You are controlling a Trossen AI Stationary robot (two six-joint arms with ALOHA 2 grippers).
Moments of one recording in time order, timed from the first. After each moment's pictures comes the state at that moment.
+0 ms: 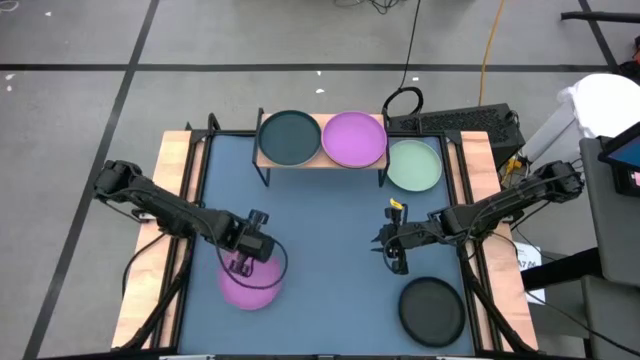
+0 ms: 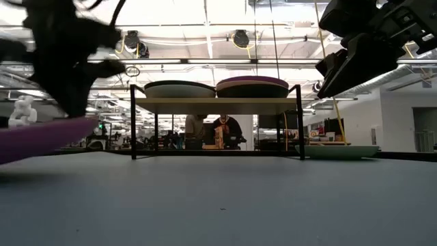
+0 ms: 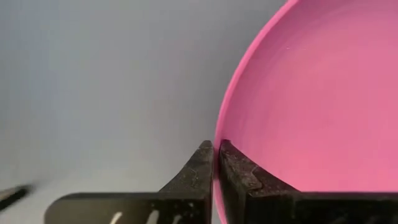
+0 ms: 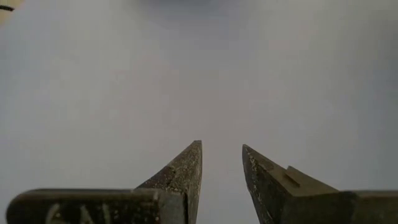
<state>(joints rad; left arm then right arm) -0.35 1.43 0.88 -0.81 -0.18 0.04 0.31 1.16 0.55 -0.14 0.16 0.19</state>
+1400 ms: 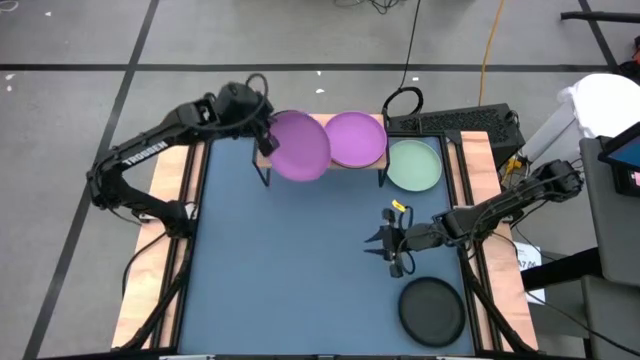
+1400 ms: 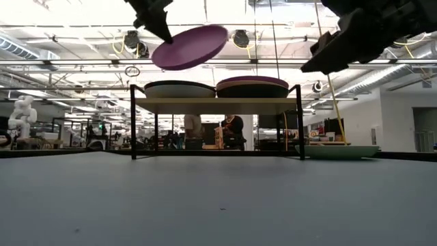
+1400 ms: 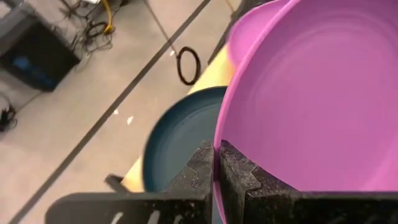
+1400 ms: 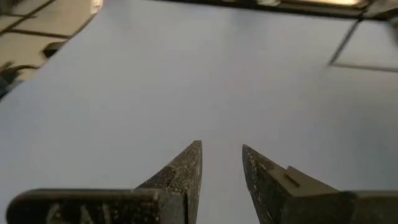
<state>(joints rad) 0.48 1.35 1.51 -0.84 -0.23 0.10 0.36 1.16 0.49 0.16 0.25 0.11</state>
